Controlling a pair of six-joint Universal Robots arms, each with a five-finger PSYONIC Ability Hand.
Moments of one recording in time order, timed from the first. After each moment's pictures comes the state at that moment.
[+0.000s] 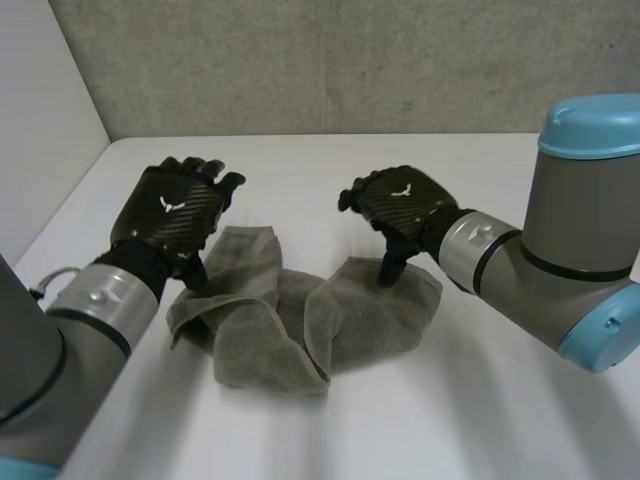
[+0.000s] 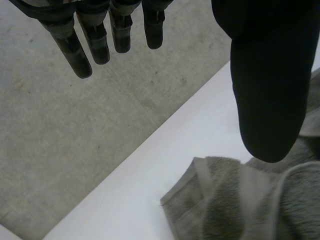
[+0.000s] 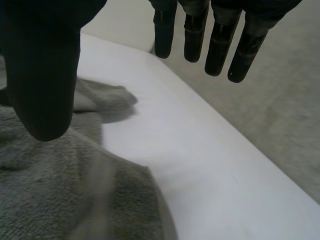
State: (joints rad) left arm 4.24 -1.62 -1.80 3.36 -1.54 3.54; right arm 2.08 -1.12 1.26 0.15 1.25 2.76; left_hand 0.20 0.20 0.20 0.20 0.03; right_hand 0.28 0.34 0.31 0.30 0.12
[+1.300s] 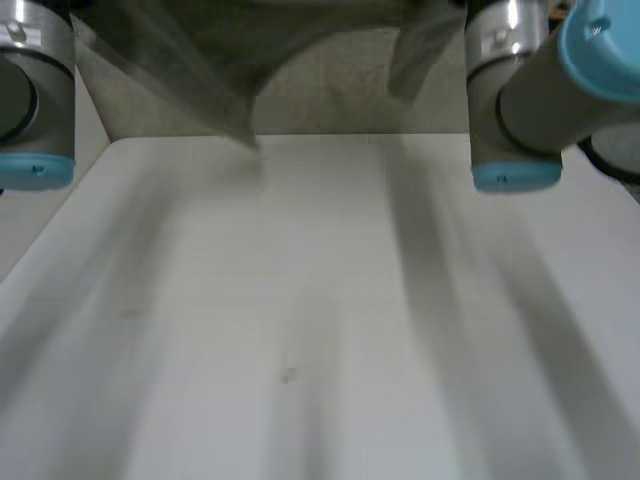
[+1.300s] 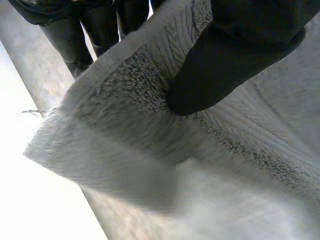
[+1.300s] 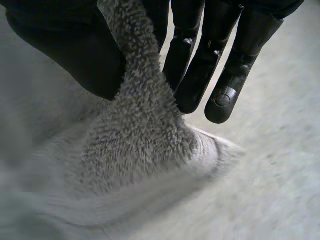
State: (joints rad) left arm 4.45 -2.03 -0.95 3.59 -1.60 3.48; right arm 2.08 -0.93 0.71 -0.46 1.68 2.54; left_hand 1.19 1.22 1.22 1.22 1.04; right_hand 0.96 1.16 1.18 1.19 0.97
